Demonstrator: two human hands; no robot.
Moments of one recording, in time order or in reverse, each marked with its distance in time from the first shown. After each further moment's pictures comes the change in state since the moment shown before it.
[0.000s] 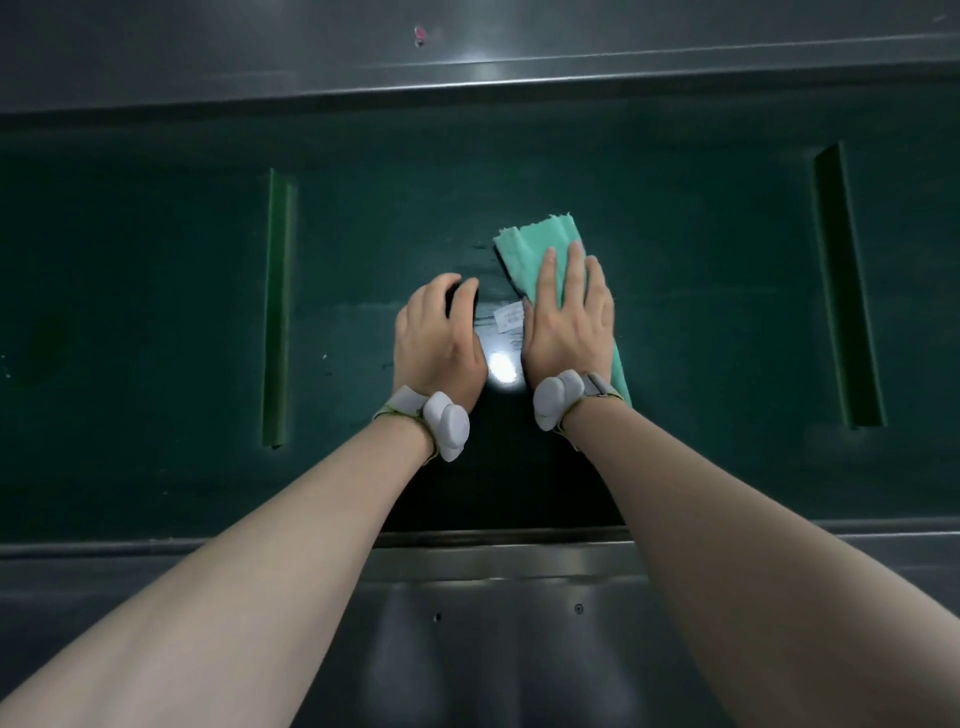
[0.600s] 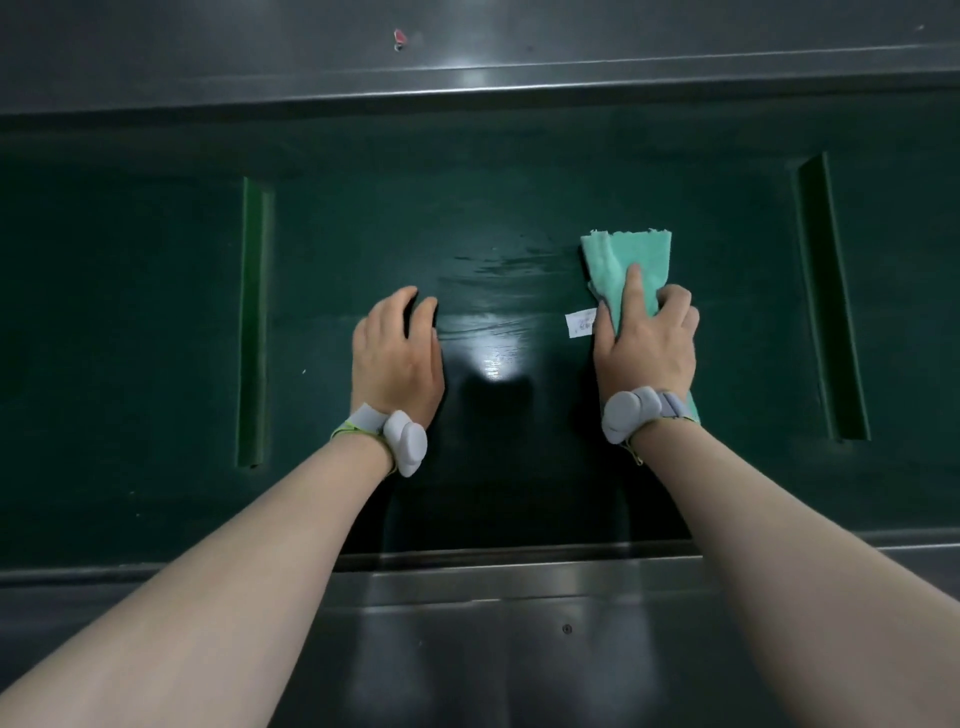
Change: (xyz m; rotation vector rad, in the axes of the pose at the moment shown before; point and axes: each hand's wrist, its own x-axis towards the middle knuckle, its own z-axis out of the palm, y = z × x) left_hand -0.001 -0.041 0.023 0.099 0.012 0.024; right_hand 0.001 0.079 -0.027 0.043 -0.034 0.301
